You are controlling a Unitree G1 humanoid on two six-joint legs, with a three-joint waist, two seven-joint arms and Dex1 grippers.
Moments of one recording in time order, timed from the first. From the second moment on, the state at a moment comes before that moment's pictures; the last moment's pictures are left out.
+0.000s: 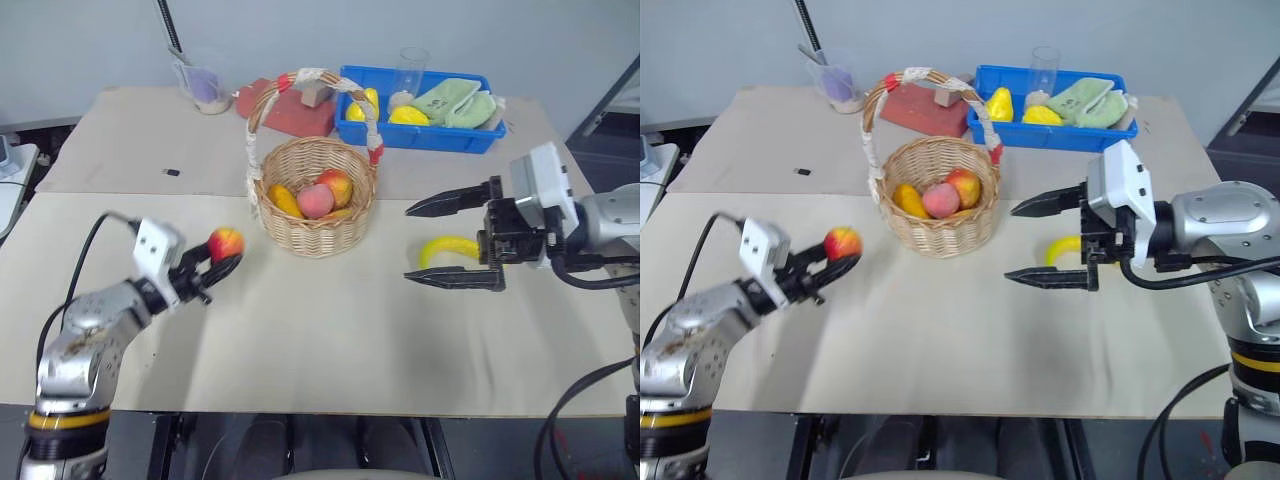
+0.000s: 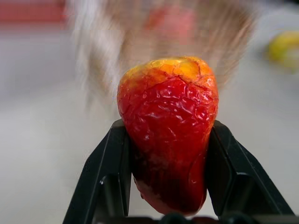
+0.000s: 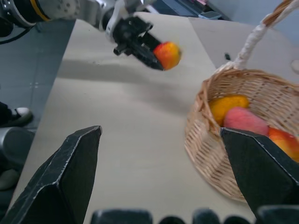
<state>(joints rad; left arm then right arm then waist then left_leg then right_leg) -0.33 0.62 0.18 -0.35 -0.51 0.54 -0.71 -0.55 -0.95 -0.11 -0.40 0.67 0.60 1.20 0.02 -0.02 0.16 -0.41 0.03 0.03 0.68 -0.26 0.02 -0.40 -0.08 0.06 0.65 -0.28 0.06</state>
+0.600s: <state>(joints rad) -0.63 0.49 -0.03 -0.03 -0.30 0.30 -0.73 -0.47 -0.94 -0.15 -0.37 0.60 0.57 1.02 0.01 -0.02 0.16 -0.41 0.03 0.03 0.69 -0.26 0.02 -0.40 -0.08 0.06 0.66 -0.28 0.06</state>
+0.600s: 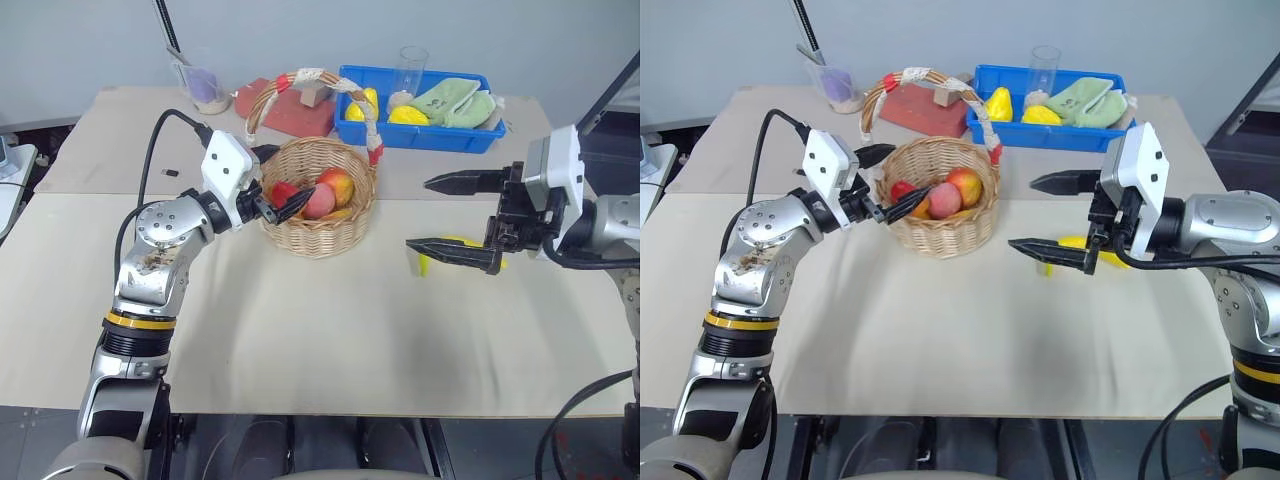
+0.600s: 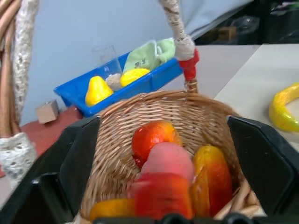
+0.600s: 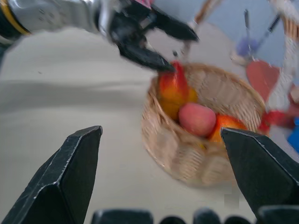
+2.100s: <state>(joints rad) -0.26 0.84 0.29 -0.45 -0.64 0.60 -0.95 -0.70 -0.74 0.02 -0.14 0.32 0.67 1.11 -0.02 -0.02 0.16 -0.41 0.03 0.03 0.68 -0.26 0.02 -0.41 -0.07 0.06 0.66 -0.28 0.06</state>
